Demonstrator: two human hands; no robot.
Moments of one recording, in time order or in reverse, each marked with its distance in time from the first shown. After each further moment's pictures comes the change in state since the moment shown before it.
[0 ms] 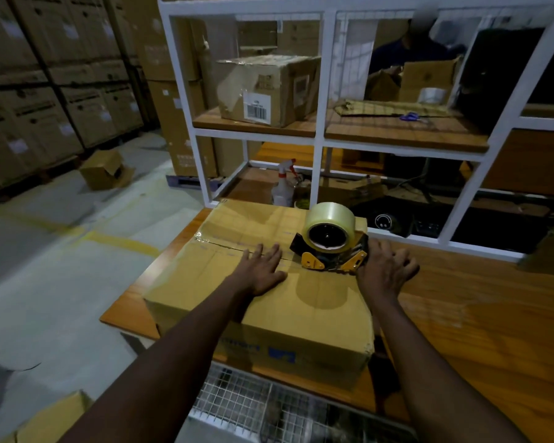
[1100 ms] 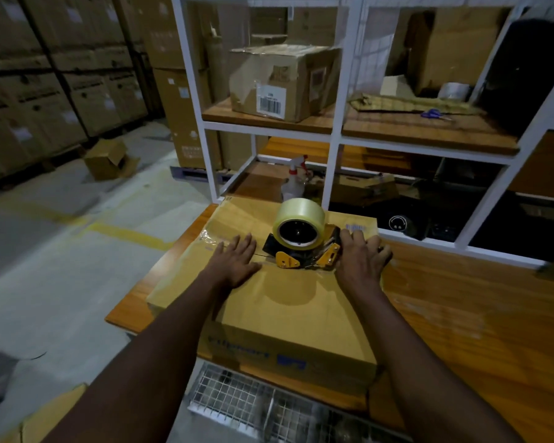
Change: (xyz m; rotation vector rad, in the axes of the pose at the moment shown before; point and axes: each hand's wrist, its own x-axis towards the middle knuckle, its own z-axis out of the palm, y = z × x) left_hand 0.001 -0.089 0.001 0.049 0.021 -0.124; right_hand 0.009 -0.076 0.010 -0.079 -0.084 -0.222
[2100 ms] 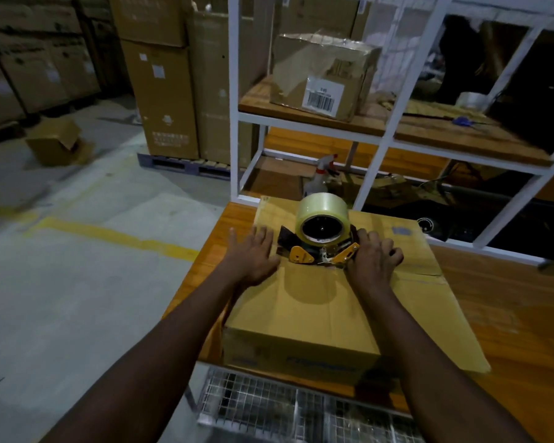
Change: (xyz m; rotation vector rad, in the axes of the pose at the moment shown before) left_hand 0.005 -0.133 -0.014 -0.031 0.128 0.156; right_hand -0.004 -0.151 0.012 -0.035 0.004 0.130
